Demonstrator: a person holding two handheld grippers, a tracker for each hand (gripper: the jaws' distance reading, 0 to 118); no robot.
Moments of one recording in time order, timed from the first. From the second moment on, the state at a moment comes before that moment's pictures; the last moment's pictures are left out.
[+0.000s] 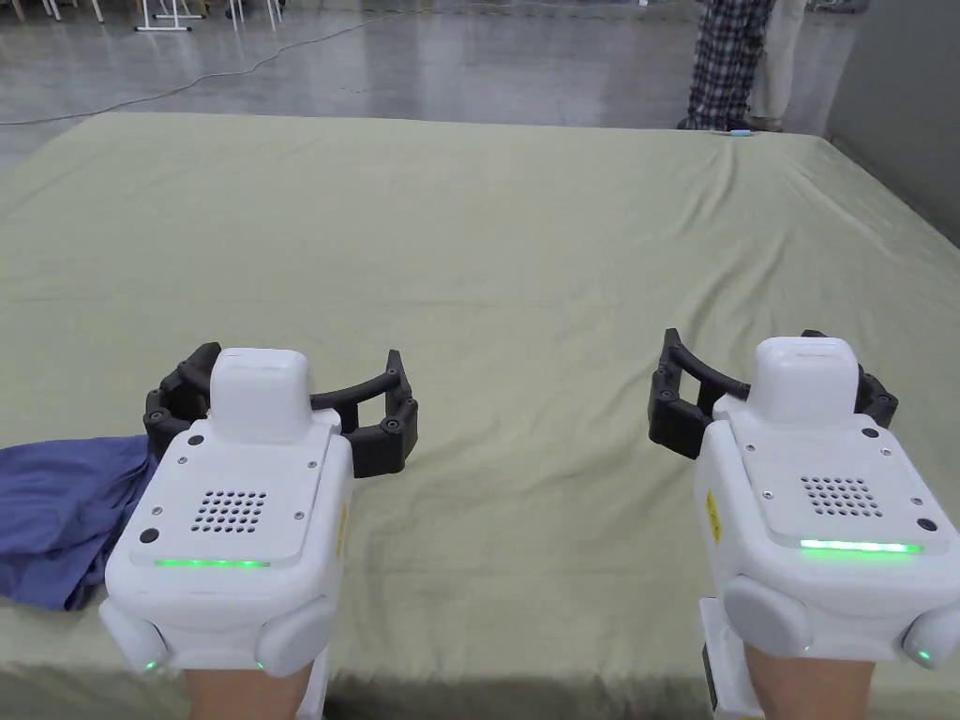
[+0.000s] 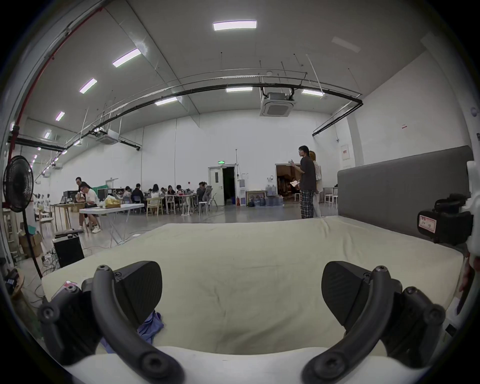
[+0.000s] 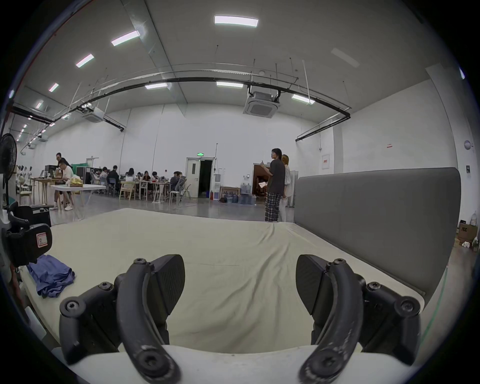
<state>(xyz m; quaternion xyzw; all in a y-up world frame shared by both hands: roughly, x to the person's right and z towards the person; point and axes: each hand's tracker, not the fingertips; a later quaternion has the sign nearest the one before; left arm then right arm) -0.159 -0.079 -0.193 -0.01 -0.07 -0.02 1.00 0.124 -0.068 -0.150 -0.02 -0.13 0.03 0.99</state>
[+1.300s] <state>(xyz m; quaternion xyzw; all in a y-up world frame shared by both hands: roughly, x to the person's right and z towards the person) -0.159 -0.080 -0.188 0.00 -0.06 -0.03 1.00 0.125 -0.071 -0.146 -0.03 -0.13 0.03 0.99</state>
